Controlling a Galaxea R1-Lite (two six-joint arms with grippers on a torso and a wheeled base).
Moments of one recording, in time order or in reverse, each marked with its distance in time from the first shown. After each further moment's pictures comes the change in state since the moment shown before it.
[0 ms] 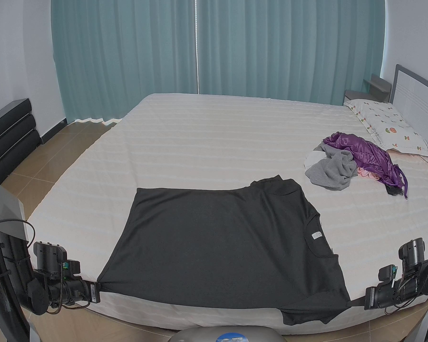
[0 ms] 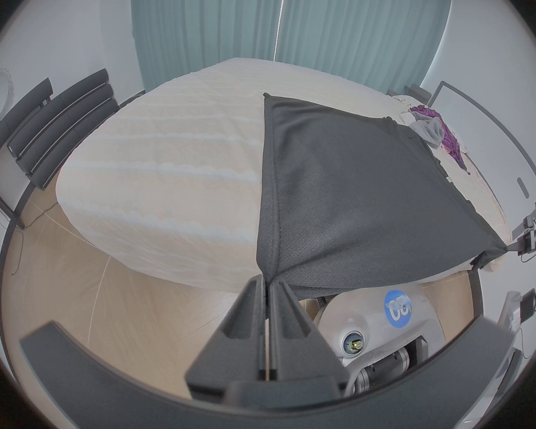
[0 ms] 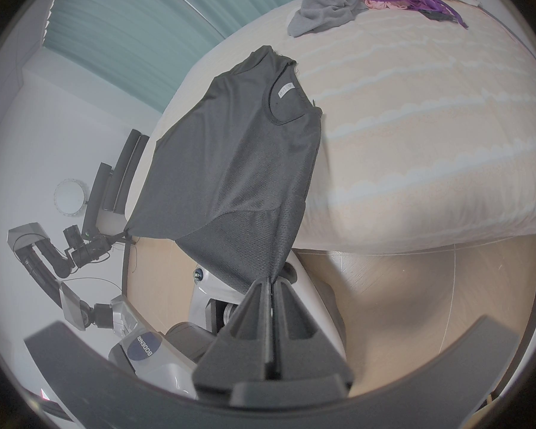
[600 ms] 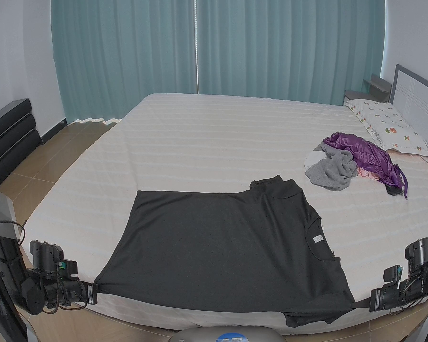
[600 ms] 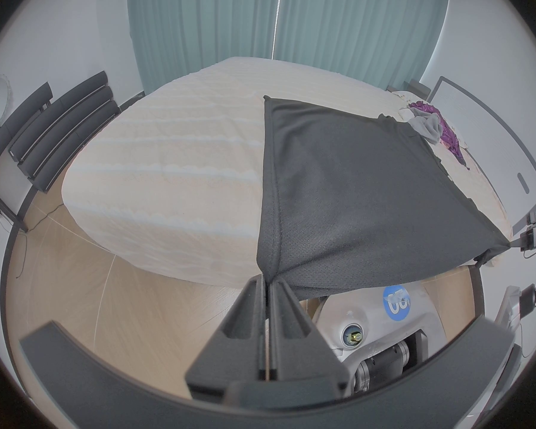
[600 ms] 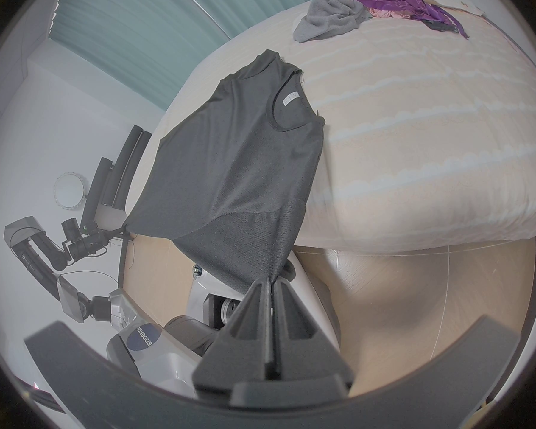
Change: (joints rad) left arm -0.001 -0.092 0.002 0.105 0.009 0.017; right arm -0.028 -0.112 0.000 0.120 -0.002 -0.061
